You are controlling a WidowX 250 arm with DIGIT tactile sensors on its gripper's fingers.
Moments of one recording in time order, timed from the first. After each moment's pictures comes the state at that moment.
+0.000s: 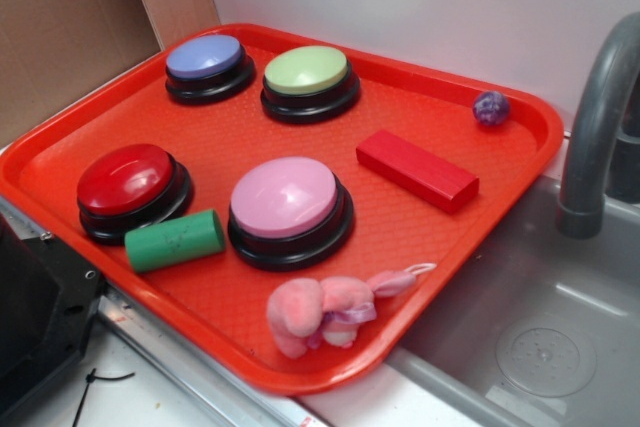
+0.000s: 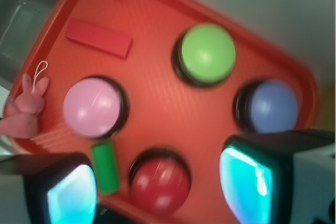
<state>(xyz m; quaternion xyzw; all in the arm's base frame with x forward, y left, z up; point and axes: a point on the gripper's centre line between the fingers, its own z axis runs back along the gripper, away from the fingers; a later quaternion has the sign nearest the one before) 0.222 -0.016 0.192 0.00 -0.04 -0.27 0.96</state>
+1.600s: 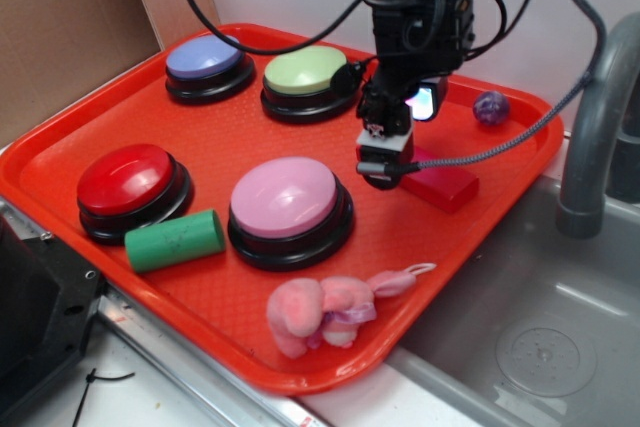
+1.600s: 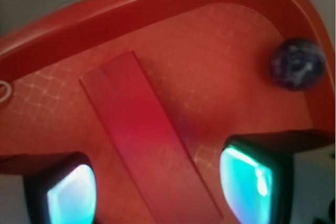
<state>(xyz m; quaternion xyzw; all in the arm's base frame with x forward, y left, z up) 0.288 -0.128 0.042 0.00 -0.02 -0.56 0.83</state>
